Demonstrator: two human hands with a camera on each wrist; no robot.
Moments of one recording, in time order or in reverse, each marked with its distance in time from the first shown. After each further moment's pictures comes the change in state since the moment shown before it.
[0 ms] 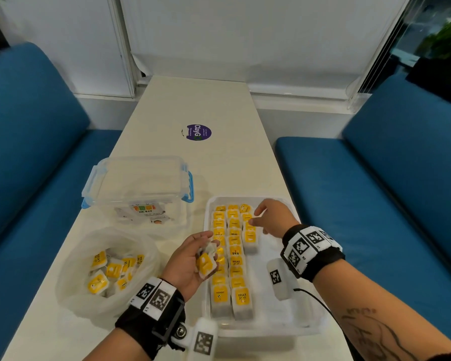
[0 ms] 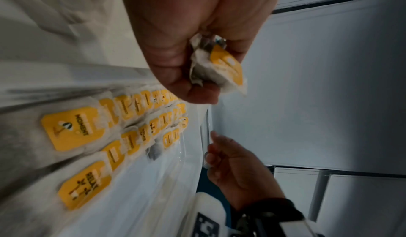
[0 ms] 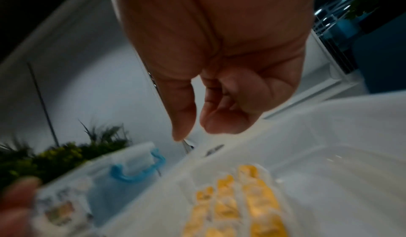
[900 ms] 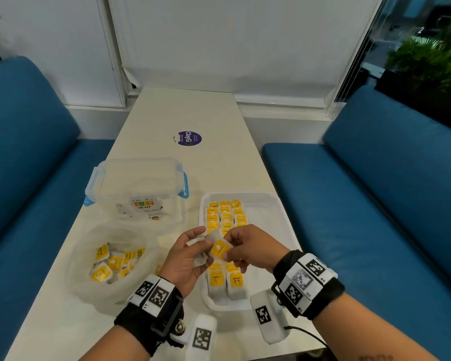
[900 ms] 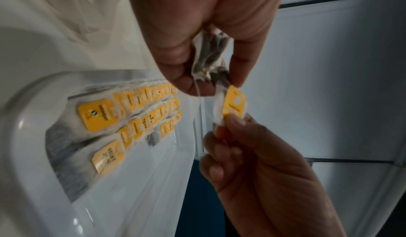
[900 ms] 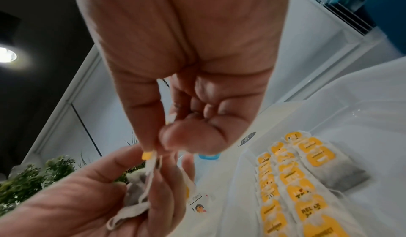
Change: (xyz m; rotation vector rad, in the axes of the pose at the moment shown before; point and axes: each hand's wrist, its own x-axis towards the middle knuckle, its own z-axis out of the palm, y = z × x) left_hand -0.037 -0.009 -0.003 0.110 -0.039 0.133; right_hand -0.107 -0.025 0.026 0.340 -0.360 -0.134
